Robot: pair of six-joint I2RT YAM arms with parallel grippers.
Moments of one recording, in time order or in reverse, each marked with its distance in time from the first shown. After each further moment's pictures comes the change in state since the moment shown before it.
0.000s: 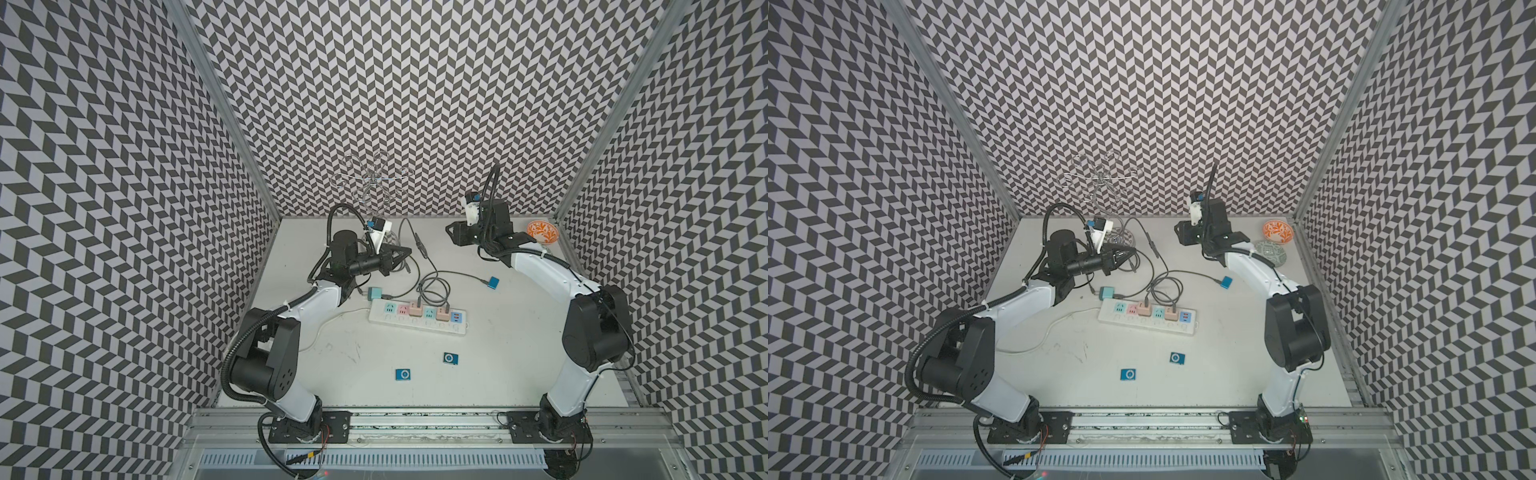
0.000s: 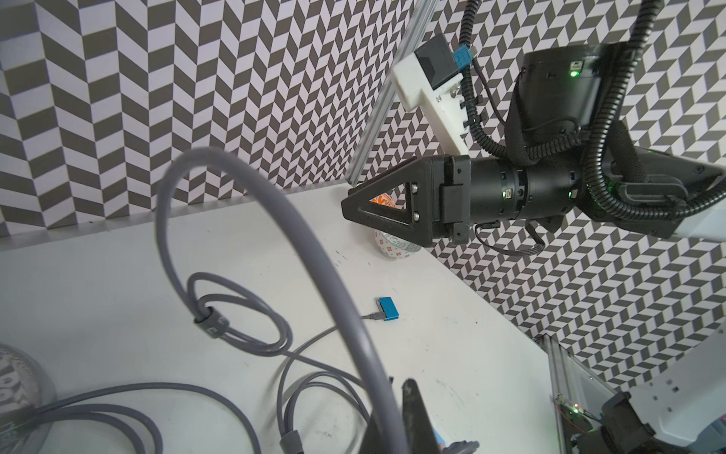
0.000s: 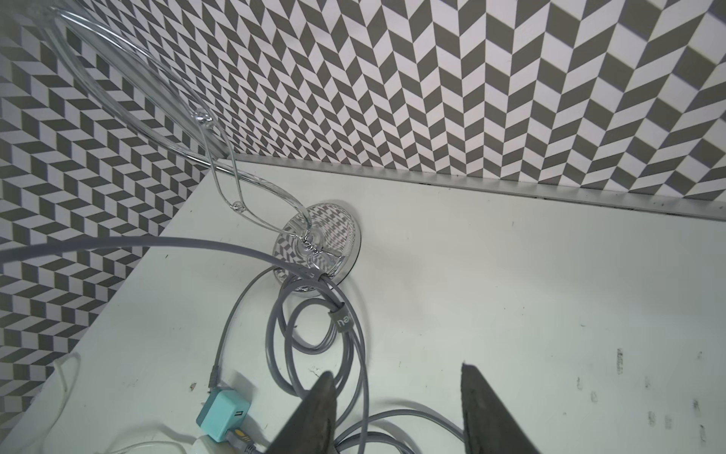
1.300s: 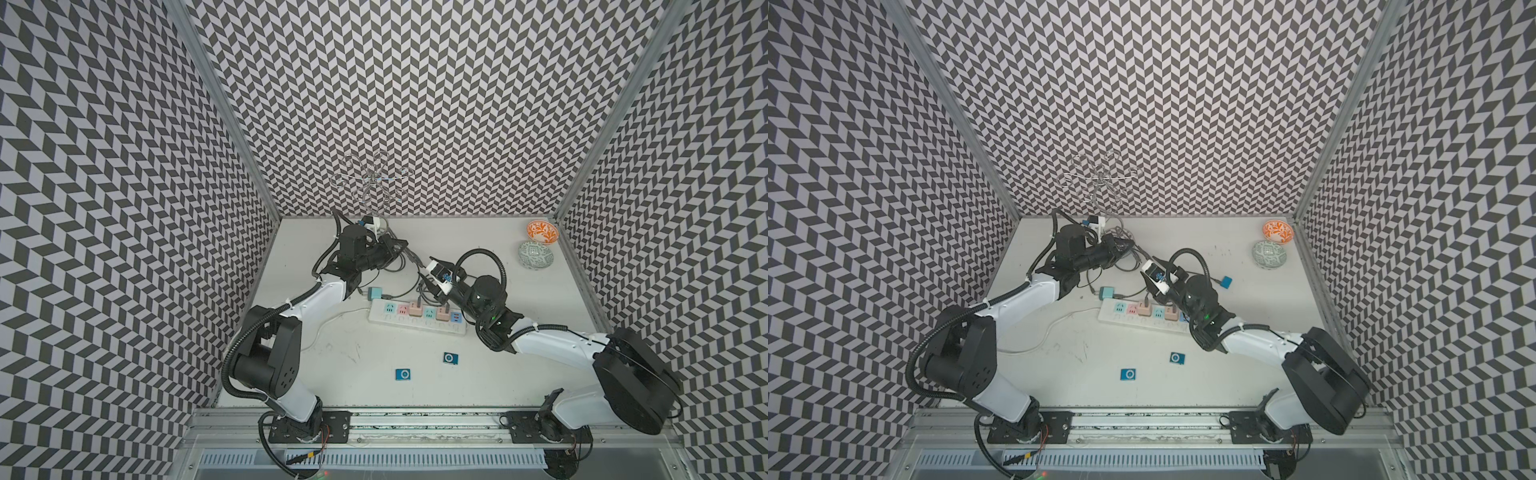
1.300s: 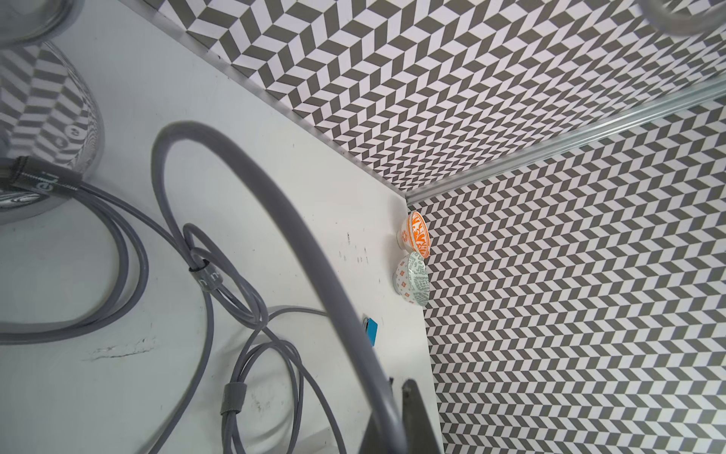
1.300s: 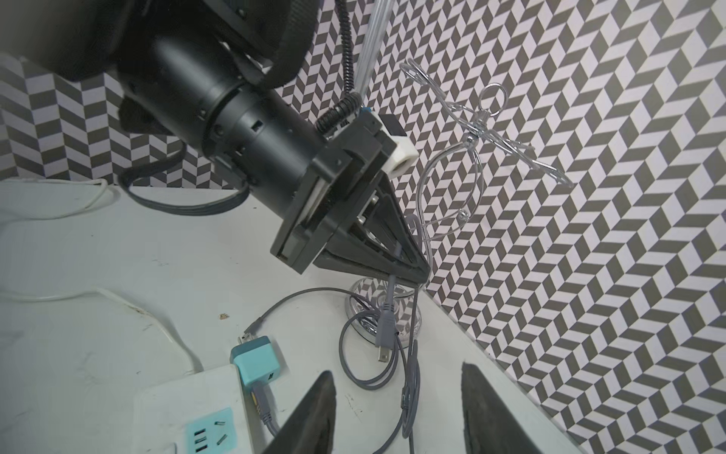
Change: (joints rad) left arm -0.047 0.010 0.102 -0.224 -0.327 -0.617; right arm 0.421 -0.356 -0.803 0.996 0.166 -0.647
